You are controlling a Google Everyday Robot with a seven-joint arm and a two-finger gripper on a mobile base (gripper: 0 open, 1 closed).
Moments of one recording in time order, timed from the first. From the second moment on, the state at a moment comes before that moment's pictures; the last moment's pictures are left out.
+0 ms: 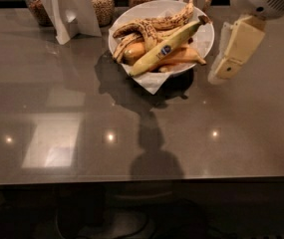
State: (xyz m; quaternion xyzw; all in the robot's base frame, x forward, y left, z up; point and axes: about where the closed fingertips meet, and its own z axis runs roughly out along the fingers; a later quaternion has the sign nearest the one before) arm 0.494 -0.133 1.041 -0.66 0.68 -0.02 0.30
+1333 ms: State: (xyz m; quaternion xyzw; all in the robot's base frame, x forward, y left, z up) arm 0.563 -0.044 0.993 -0.75 0.61 -0.04 0.25
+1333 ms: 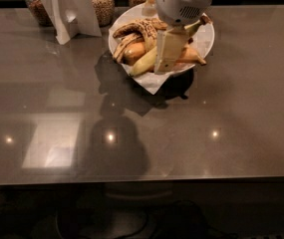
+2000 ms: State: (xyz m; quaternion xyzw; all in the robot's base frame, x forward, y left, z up) arm 0.600 -0.048 0.970 -0.74 0.61 -0.07 0.27
